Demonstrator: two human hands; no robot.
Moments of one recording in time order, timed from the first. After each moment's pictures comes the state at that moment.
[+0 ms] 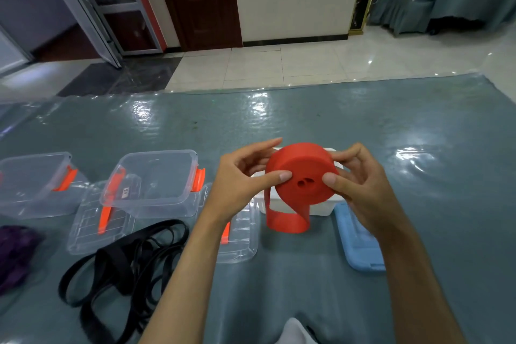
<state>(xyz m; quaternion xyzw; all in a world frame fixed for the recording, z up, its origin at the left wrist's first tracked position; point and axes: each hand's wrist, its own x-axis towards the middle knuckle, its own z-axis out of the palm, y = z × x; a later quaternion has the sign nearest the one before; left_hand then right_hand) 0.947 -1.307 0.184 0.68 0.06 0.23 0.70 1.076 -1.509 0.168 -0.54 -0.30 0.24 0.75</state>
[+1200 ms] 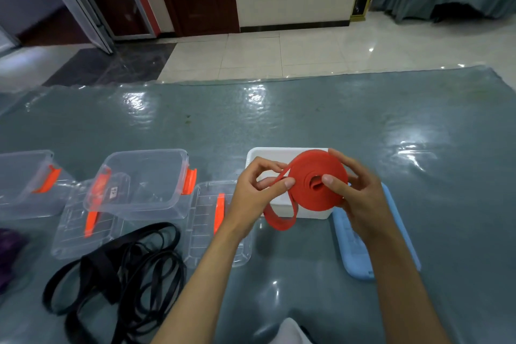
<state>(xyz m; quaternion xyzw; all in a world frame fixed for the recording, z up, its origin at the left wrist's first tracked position) 0.996 -1.309 0.111 0.64 0.15 0.20 0.73 1.118 -1.497 0.114 -0.58 -0.18 0.25 0.76</state>
